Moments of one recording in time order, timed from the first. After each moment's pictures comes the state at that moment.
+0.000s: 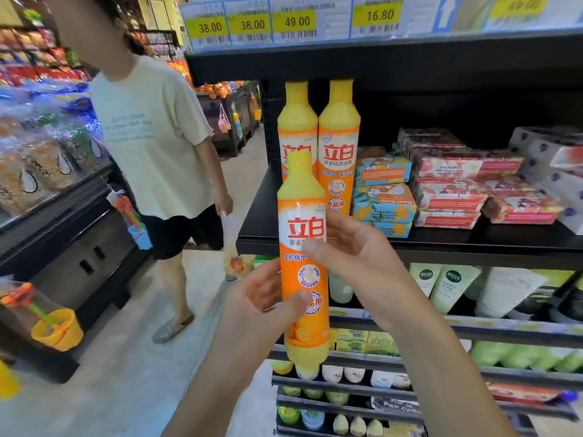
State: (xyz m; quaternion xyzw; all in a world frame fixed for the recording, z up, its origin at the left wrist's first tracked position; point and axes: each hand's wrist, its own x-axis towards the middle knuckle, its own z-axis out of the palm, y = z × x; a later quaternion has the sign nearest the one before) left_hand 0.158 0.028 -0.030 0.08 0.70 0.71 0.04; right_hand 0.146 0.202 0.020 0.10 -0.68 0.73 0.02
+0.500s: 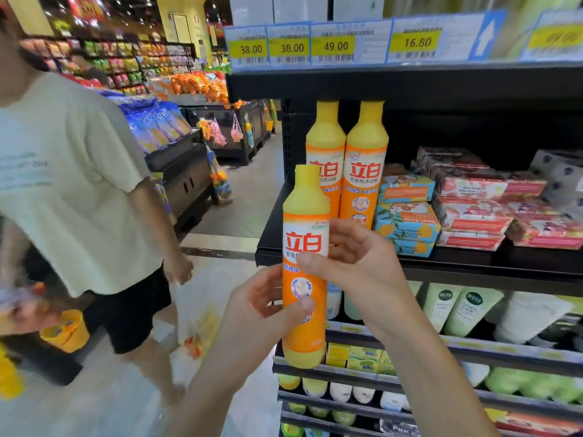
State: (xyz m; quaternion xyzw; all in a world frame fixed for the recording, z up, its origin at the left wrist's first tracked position) left_hand 0.147 0.004 -0.020 0.08 0.72 0.69 0.03; right_hand 0.129 0.170 0.018 0.06 -0.67 0.73 0.09
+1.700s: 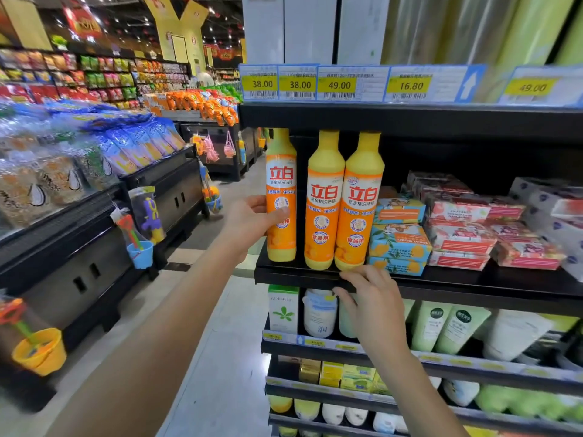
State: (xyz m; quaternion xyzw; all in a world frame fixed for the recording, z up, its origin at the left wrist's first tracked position) left_hand -0.016 -0.007 0.043 0.04 0.77 0.64 -0.02; right_hand 0.079 0.209 -0.081 0.03 -0.91 0.15 0.38
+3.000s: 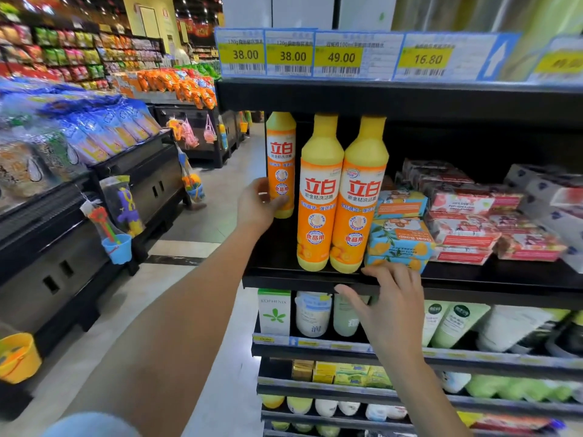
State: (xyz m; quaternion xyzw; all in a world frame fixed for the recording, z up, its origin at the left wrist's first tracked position) left_hand -0.106 0.031 0.003 0.05 0.81 0.57 -0.10; right_hand 0.073 0.231 -0.094 -0.05 -0.89 0.16 0.42
